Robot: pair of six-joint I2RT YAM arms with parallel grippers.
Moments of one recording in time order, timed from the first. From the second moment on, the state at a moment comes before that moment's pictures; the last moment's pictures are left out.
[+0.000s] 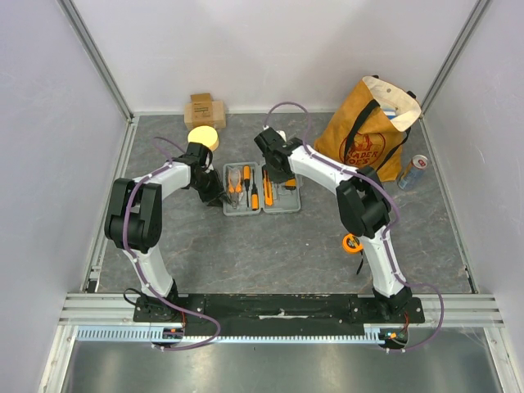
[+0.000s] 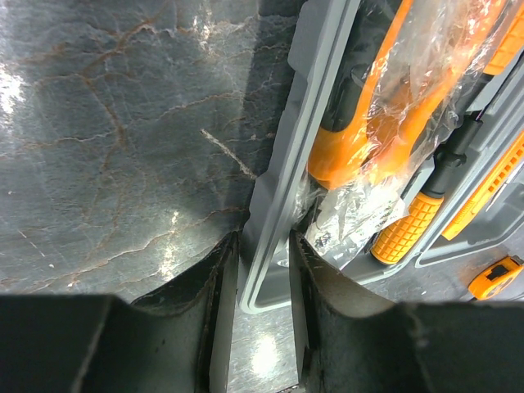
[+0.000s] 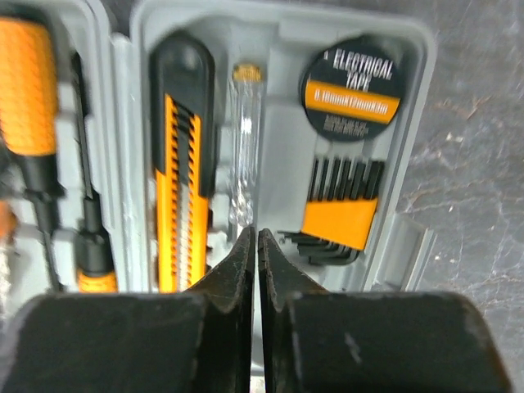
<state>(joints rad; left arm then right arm) -0.20 1.84 1.15 -0.54 0.29 -0.58 0.67 2.24 1.90 -0.75 0.28 0.42</state>
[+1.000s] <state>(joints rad) -0.20 1.84 1.15 -0.54 0.30 -0.58 0.67 2.16 1.77 -0.67 0.21 0.43</state>
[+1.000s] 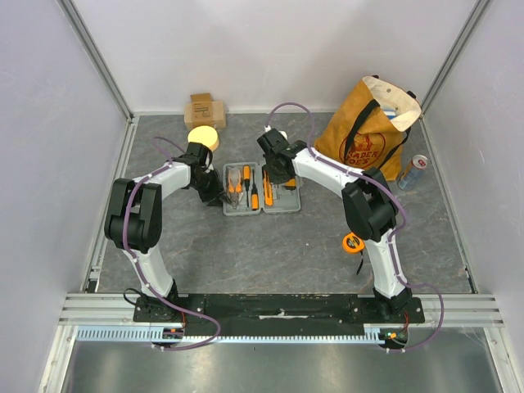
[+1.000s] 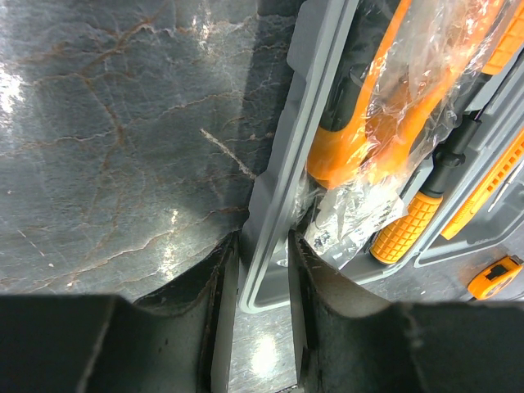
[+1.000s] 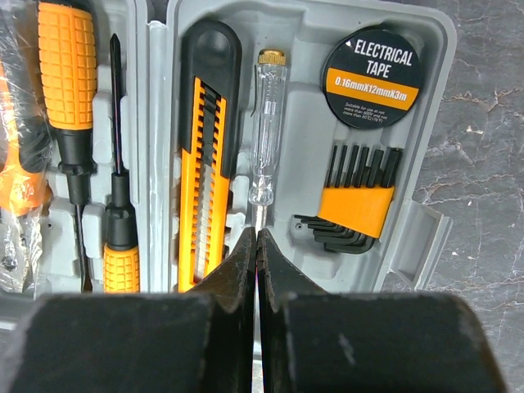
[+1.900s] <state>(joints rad) -0.20 1.84 1.15 -0.54 0.31 -0.58 0.66 2.19 1.72 -0.60 0.18 0.46</state>
